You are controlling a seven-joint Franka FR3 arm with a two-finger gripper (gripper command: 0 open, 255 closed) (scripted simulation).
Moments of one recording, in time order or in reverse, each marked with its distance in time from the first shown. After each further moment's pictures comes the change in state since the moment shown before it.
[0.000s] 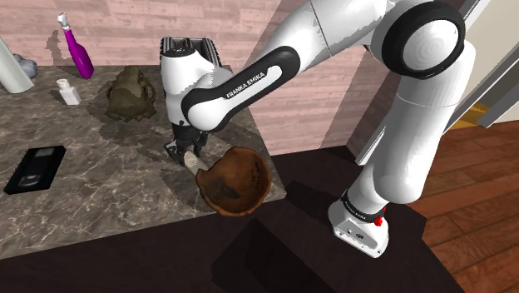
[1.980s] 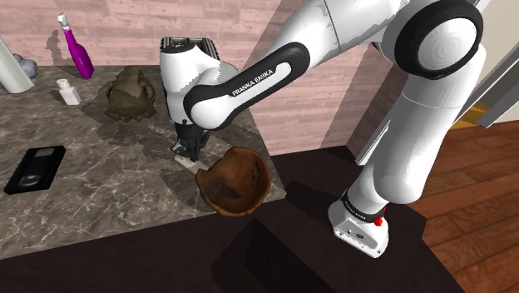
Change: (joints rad) arm 0.005 -0.052 0.010 -0.018 -0.014 -0.068 -0.014
